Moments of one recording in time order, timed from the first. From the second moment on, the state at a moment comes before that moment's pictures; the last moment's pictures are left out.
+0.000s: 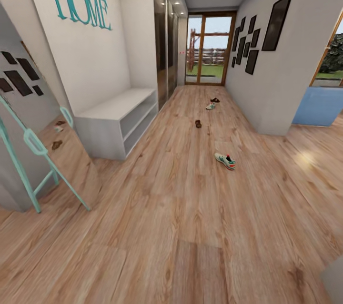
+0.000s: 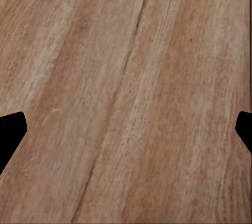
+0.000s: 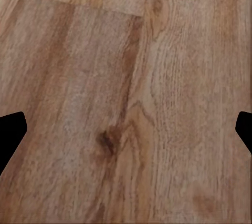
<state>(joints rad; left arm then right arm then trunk) -0.14 0.04 0.08 -0.29 0.04 -0.41 -0.01 -0.06 -0.06 0.00 -0.53 0.00 -0.36 0.00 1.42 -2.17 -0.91</state>
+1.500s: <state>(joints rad) -0.14 0.04 0.08 -0.29 0.04 -0.41 -0.01 -0.06 -0.06 0.00 -0.53 0.00 -0.36 0.00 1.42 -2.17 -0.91</state>
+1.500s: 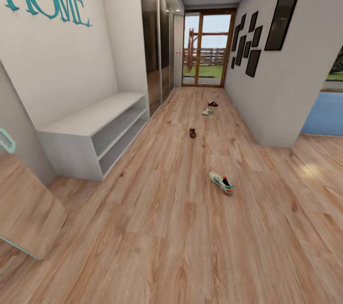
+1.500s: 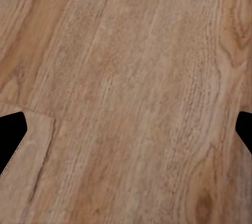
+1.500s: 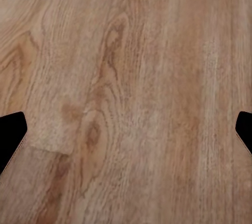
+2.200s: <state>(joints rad) -0.14 0.04 0.08 -0.29 0.05 -0.41 -0.01 -0.06 -0.05 0.00 -0.53 0.00 -0.36 0.00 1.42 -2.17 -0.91</state>
